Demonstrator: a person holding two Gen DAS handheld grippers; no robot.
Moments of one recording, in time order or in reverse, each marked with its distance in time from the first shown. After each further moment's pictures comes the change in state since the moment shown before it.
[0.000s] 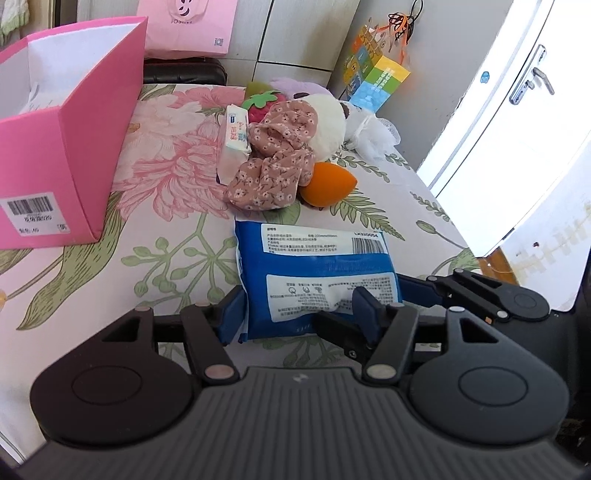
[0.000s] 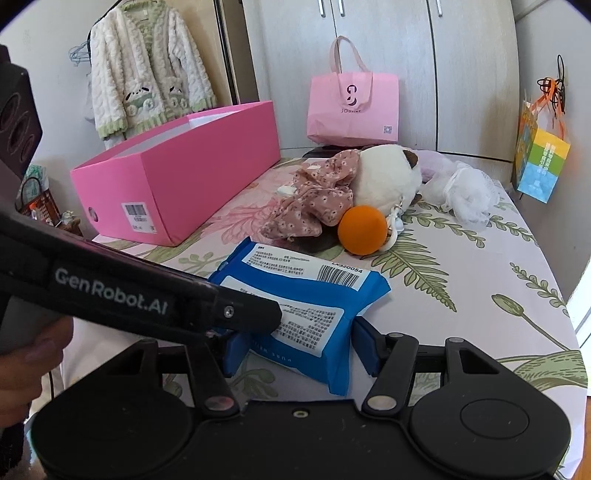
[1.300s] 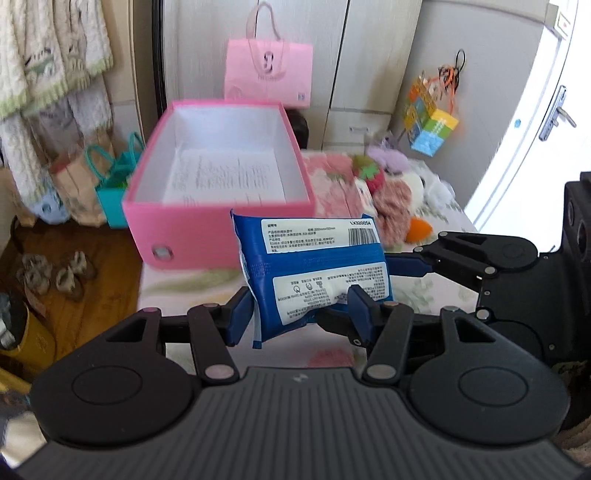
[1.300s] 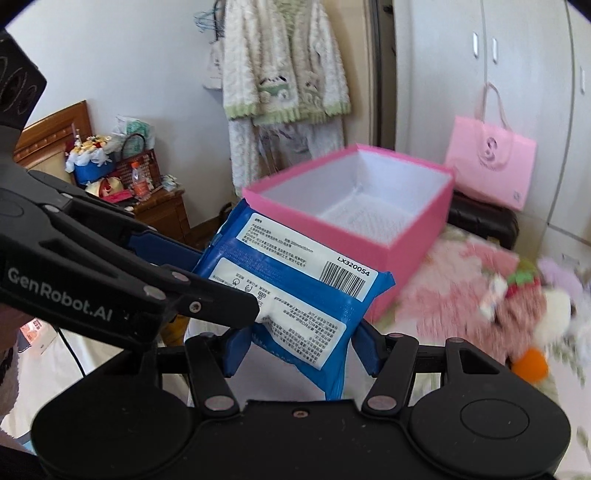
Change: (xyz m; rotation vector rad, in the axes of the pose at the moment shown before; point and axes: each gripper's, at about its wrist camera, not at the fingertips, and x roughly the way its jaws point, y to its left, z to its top) left arm -0.193 0.075 0.013 0.019 -0.104 0.210; right arm -0.031 0.159 0.089 -0.279 0.019 0.247
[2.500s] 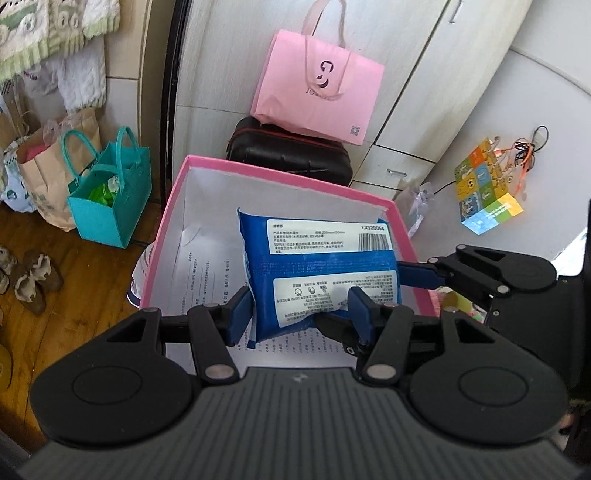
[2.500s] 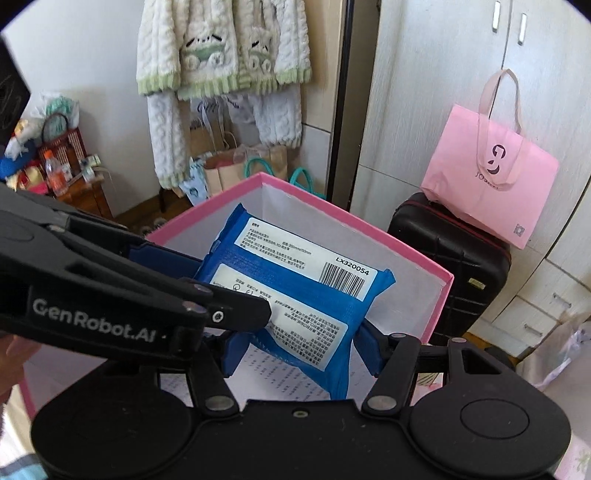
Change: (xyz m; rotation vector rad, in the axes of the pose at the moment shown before) left arm 0.211 0.140 0.170 -0.218 0.027 -0.070; right arm 0.211 -0.122 0.166 -0.048 0.176 -0.123
